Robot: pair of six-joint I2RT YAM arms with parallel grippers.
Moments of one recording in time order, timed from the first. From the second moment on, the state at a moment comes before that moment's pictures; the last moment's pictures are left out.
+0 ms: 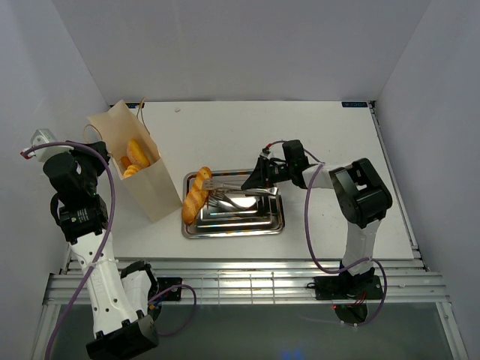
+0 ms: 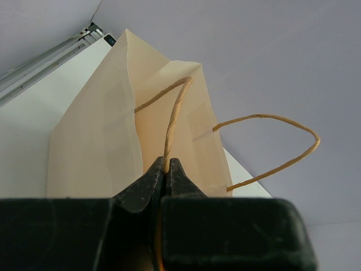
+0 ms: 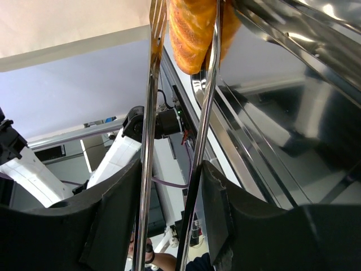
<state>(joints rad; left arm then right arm) 0.40 0.79 1.05 -0.37 0.12 -0.69 0.45 1.94 1.01 0.27 -1.11 0.98</state>
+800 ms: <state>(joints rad) 0.40 0.79 1.05 -0.37 0.12 -0.69 0.47 1.99 0.99 0.39 -1.12 1.07</state>
